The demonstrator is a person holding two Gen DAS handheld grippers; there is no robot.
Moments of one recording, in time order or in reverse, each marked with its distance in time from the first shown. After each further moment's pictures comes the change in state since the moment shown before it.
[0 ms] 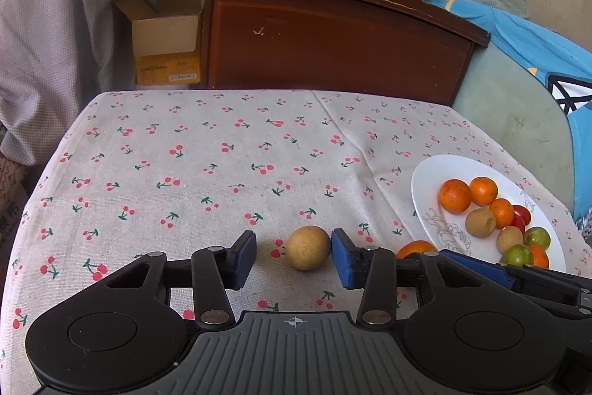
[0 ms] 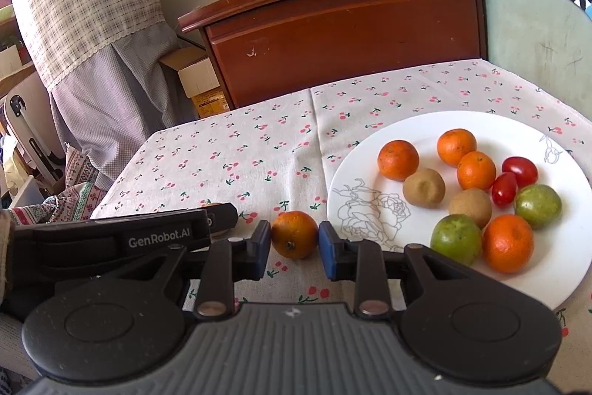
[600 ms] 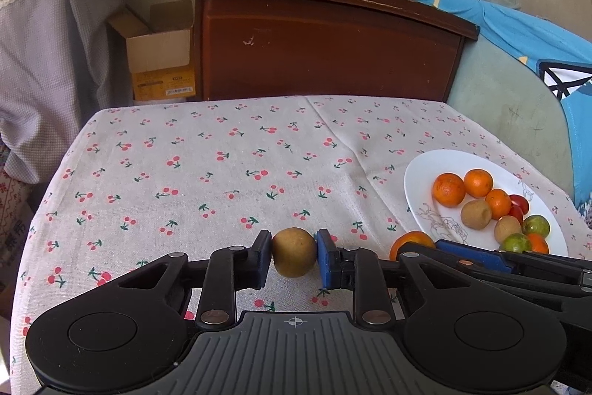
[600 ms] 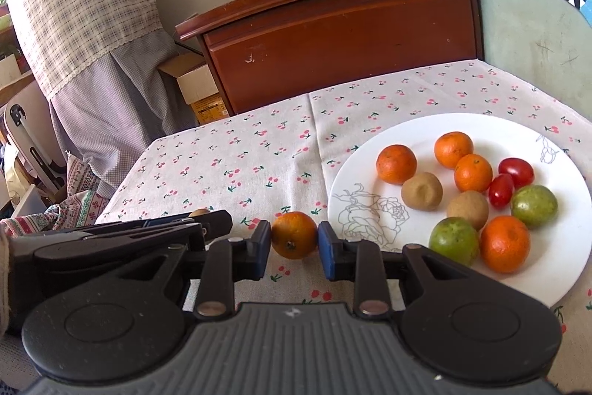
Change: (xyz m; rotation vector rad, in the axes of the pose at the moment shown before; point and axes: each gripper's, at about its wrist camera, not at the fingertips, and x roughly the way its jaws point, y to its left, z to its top) left arm -0.009 -0.009 -0.001 0.054 -0.026 0.018; right arm -0.006 0.001 0.004 0.028 -0.013 0.001
